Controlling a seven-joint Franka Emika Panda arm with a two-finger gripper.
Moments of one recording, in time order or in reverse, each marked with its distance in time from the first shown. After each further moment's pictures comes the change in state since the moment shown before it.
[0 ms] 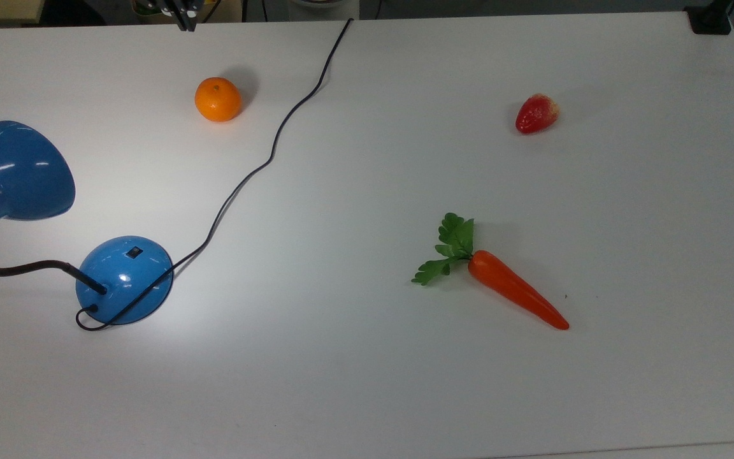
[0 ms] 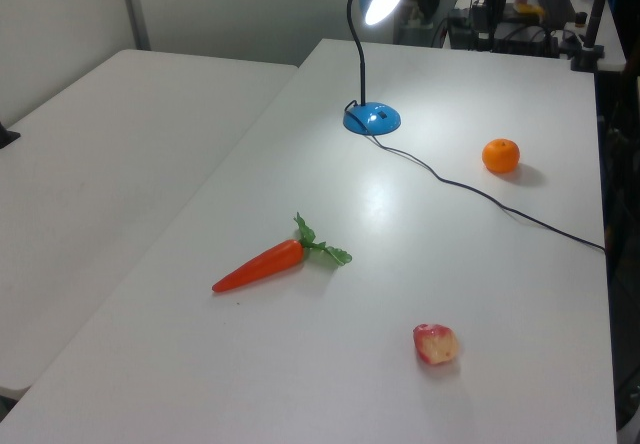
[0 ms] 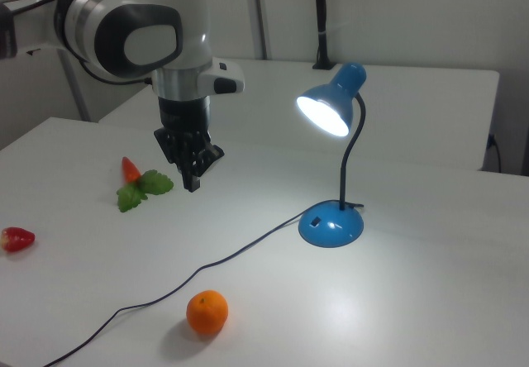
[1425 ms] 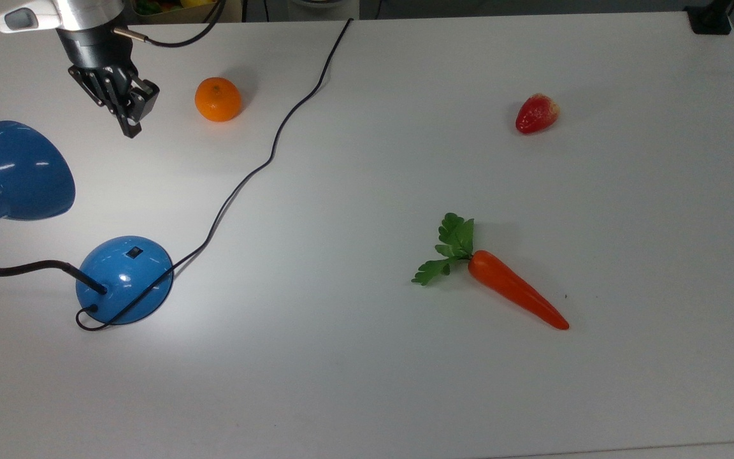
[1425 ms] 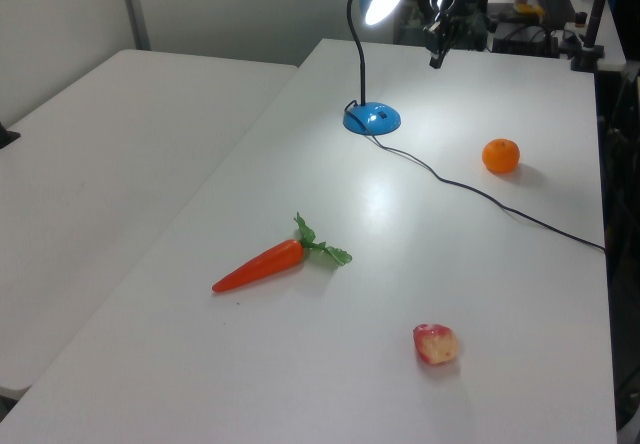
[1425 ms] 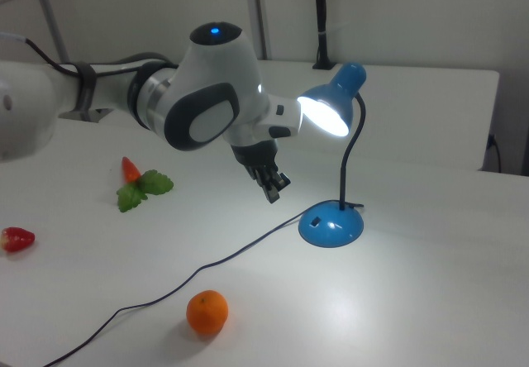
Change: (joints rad) arm -0.047 0.176 -0.002 -0.079 0.000 0.574 0.228
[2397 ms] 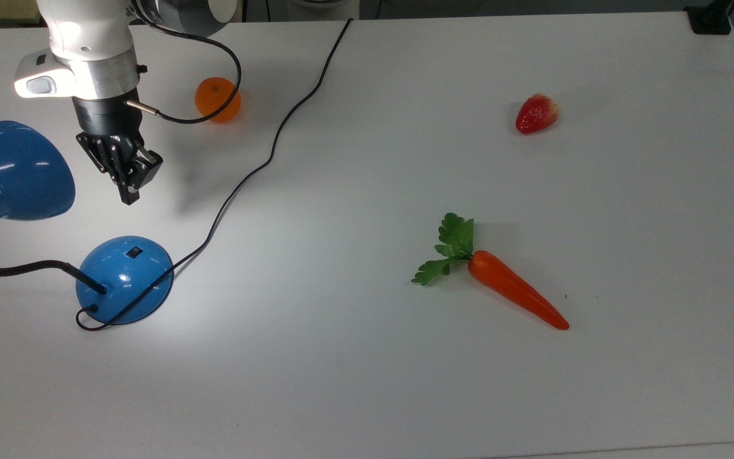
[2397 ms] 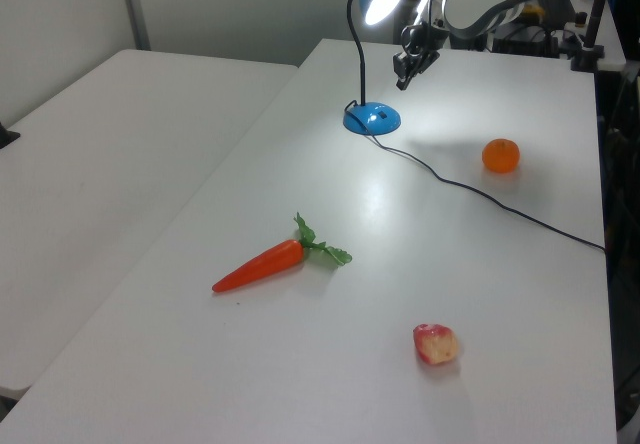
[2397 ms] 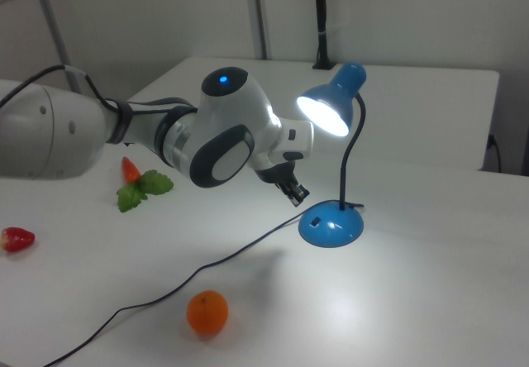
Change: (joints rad) arm 0.031 0.167 0.002 0.001 0.000 0.348 0.040
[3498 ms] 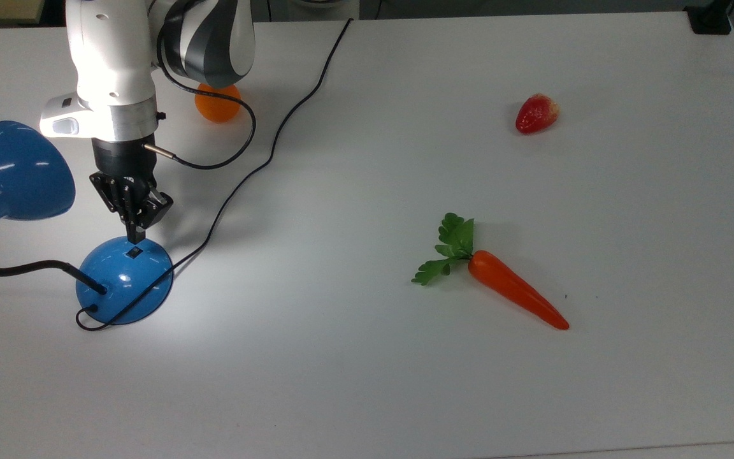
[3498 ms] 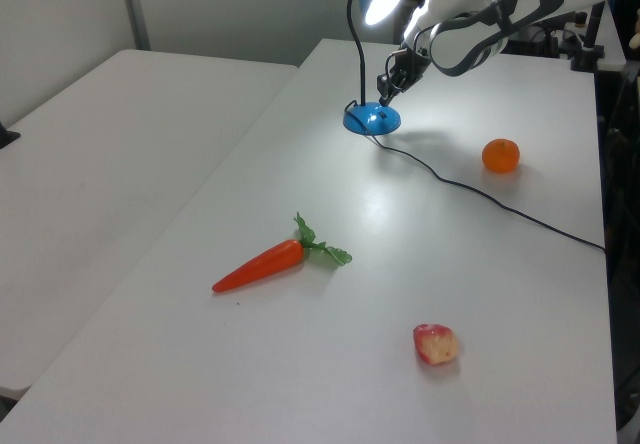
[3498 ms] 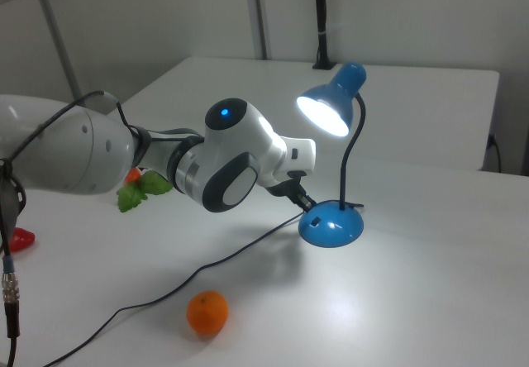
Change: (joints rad) arm 0.024 0.127 0.000 0.019 -0.028 0.215 0.049
